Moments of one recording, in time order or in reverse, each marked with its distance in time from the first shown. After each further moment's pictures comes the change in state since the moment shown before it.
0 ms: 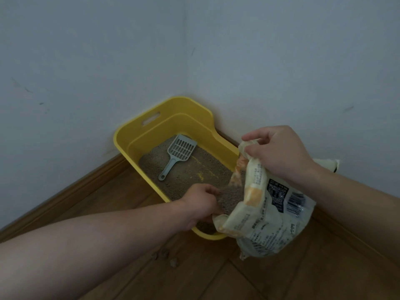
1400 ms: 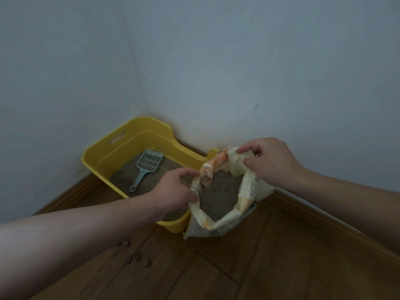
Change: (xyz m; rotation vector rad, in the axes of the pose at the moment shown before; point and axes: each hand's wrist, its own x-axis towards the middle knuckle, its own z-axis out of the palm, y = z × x) left_hand -0.068 0.031 0.052 0.251 0.093 0.359; right_hand -0.082 0.050 -0.105 -0.202 0.088 -0.081
